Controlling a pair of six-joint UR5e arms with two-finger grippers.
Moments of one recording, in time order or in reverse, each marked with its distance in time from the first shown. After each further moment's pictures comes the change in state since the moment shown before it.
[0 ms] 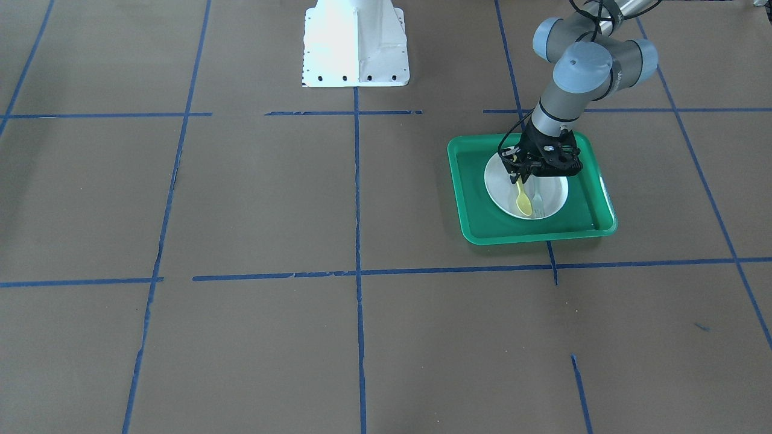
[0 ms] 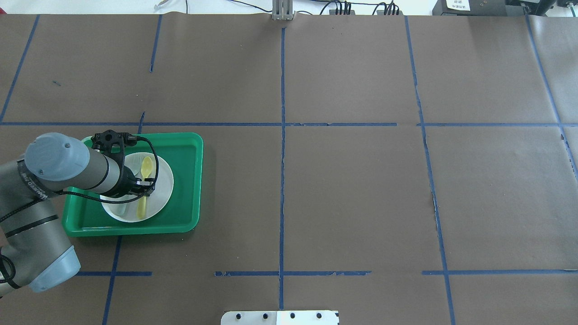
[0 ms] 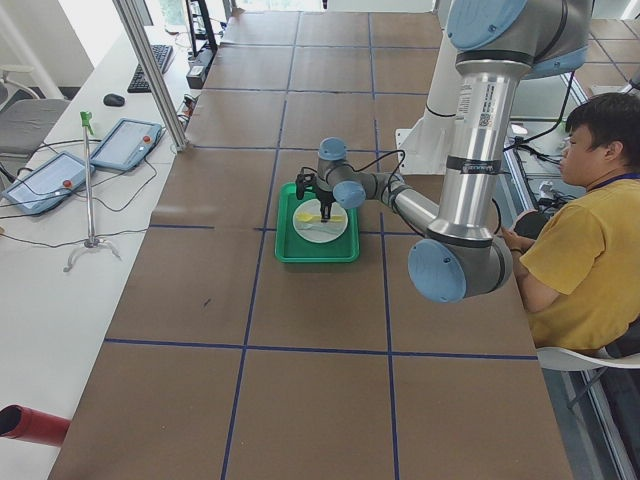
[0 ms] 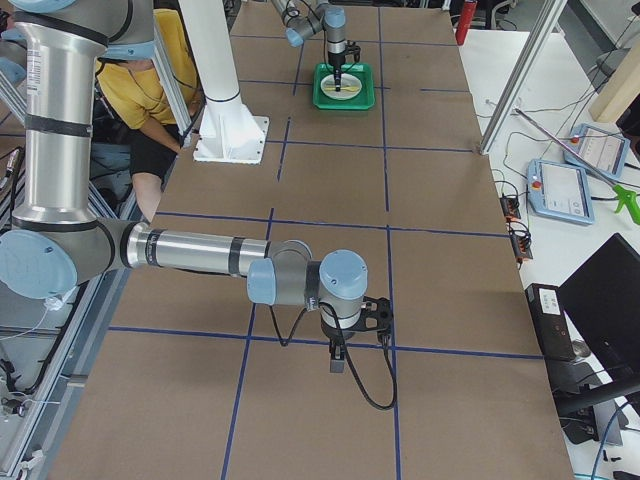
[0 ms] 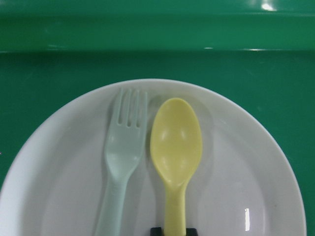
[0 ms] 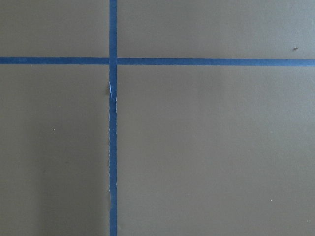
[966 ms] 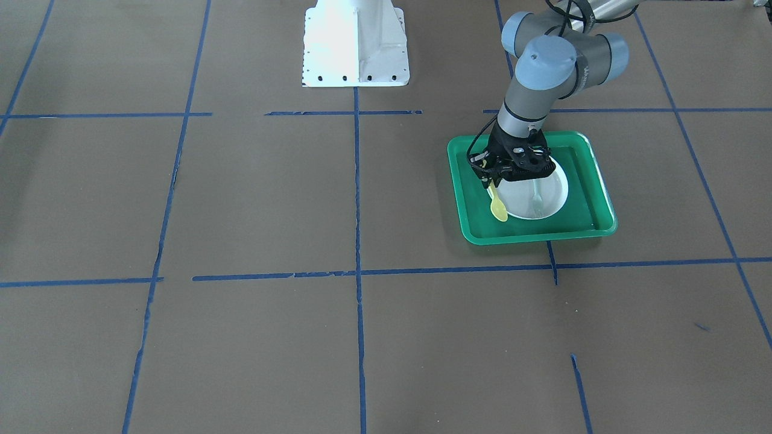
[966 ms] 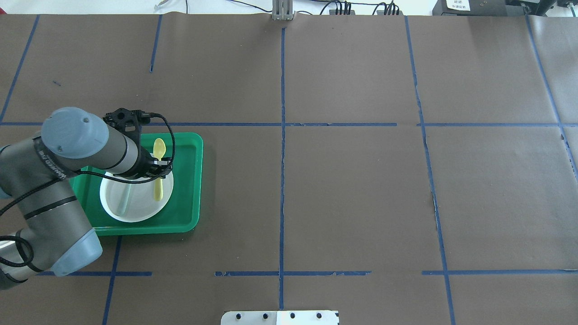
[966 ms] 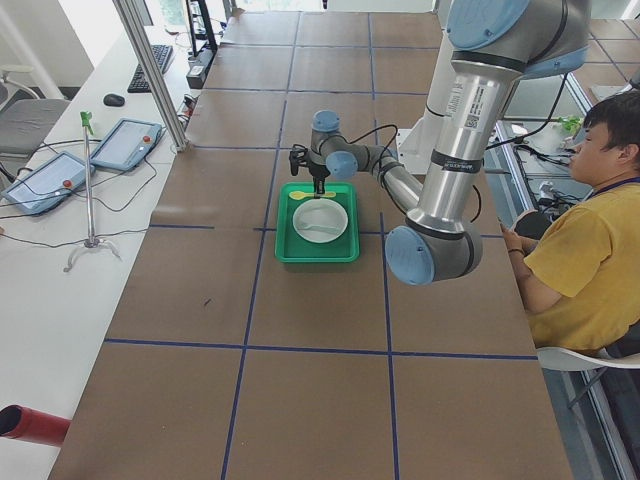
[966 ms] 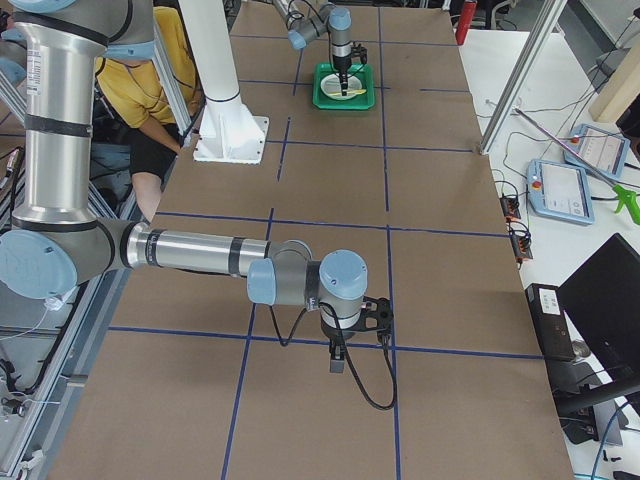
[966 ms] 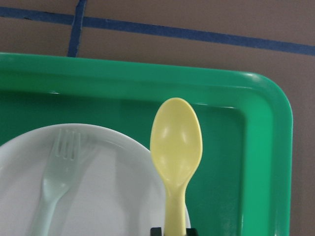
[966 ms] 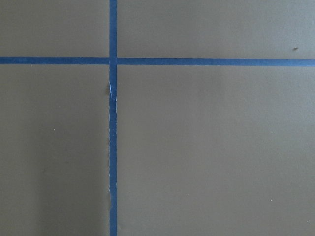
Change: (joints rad) left arm 0.022 -0.178 0.008 0.168 0.026 -0.120; right arm 0.000 0.000 0.000 0.000 0.000 0.000
